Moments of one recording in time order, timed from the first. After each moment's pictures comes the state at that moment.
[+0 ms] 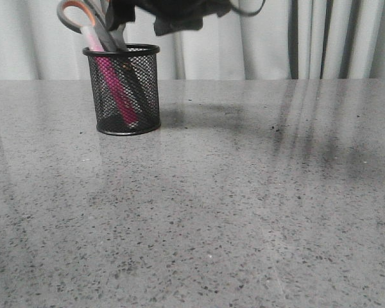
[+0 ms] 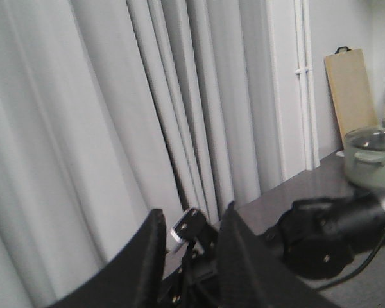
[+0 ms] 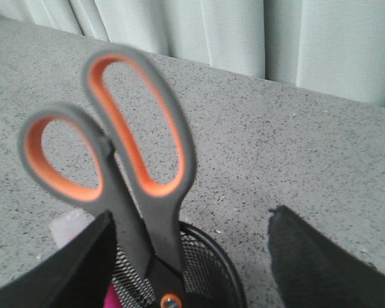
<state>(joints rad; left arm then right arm) -0.54 0.65 -1.08 -0.42 0.45 0.58 0.62 1.78 -1.41 -0.07 0.05 0.22</state>
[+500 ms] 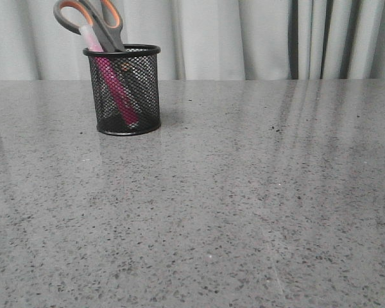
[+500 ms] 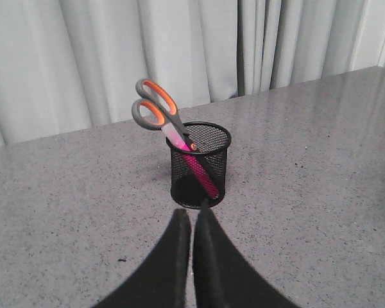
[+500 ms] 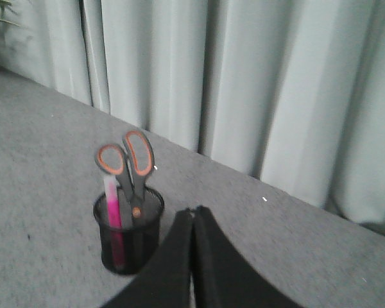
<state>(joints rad) -0.49 0.22 -0.64 0.01 0.67 0.03 0.62 0.78 -0.95 -0.24 0.41 0.11</state>
